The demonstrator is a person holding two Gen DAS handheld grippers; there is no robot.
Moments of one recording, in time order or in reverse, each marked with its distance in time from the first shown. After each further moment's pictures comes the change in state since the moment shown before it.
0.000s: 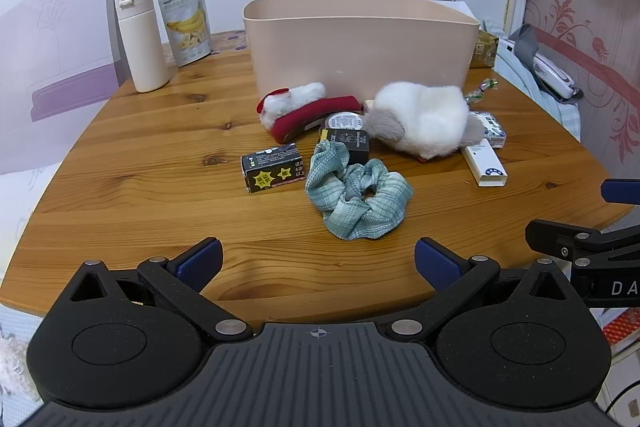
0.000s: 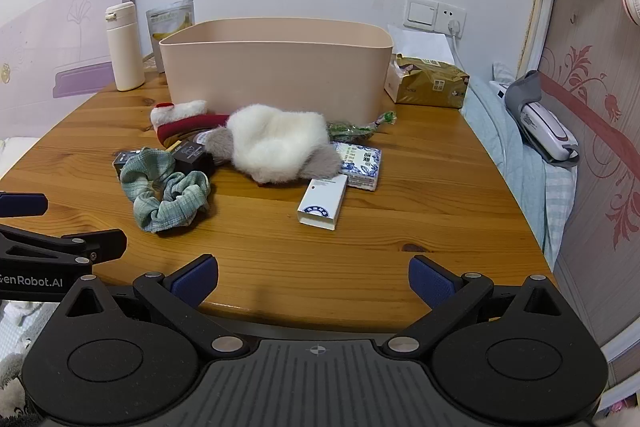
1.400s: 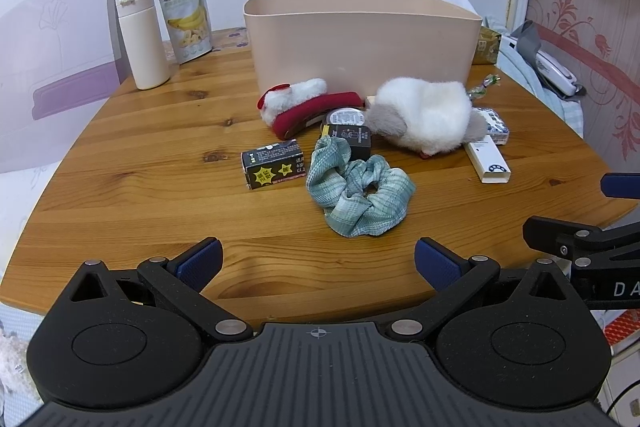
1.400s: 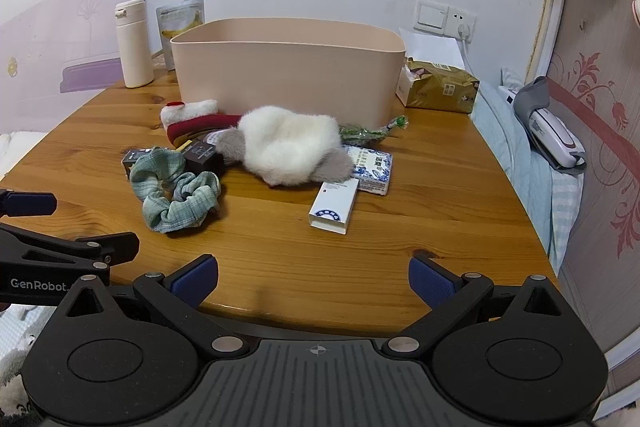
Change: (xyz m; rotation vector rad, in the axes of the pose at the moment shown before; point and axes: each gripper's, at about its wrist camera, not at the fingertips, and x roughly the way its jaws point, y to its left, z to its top) left arm 0.003 0.001 -0.002 0.004 0.005 0.002; right arm 0.001 0.005 0.002 -0.018 0.001 0.010
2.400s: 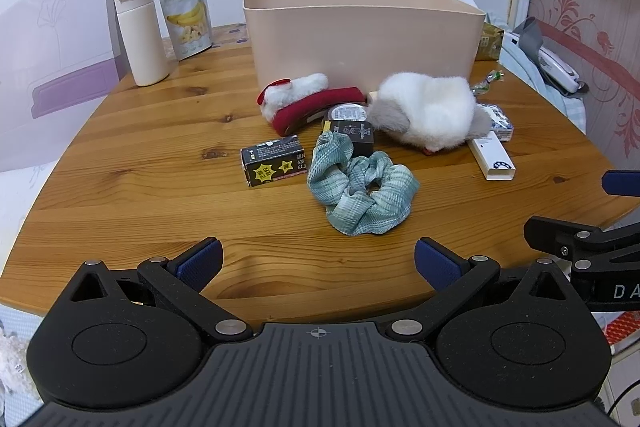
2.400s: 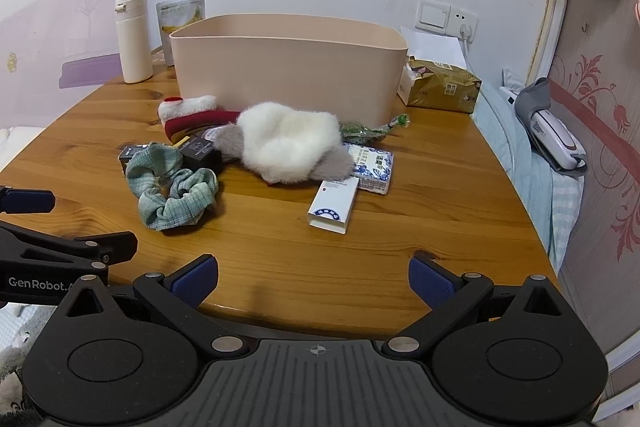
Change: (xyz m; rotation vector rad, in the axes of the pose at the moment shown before) left arm 0.007 0.000 -0.003 0.000 0.008 0.005; right arm 0.006 0.002 0.001 -0.013 0.006 -0.005
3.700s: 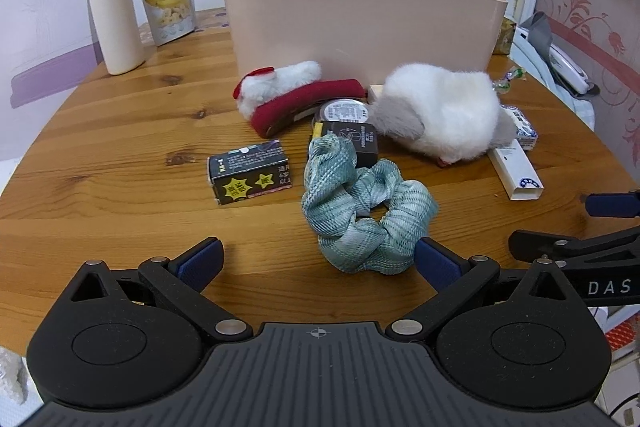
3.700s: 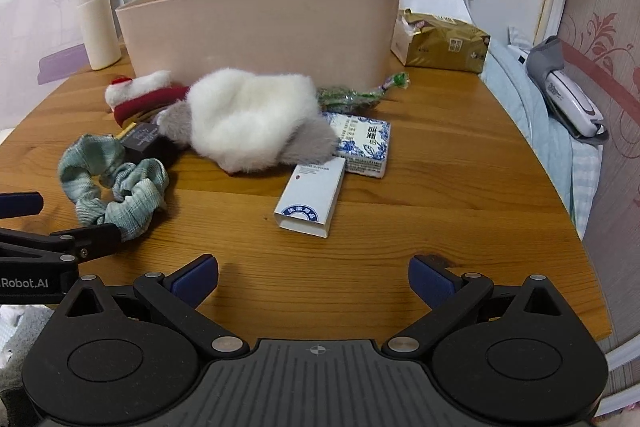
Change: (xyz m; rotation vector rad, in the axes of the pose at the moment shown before) left arm 0.058 -0.005 0.022 -0.019 0.046 -0.031; right arm 0.069 -0.022 0.010 0.062 0.100 0.012
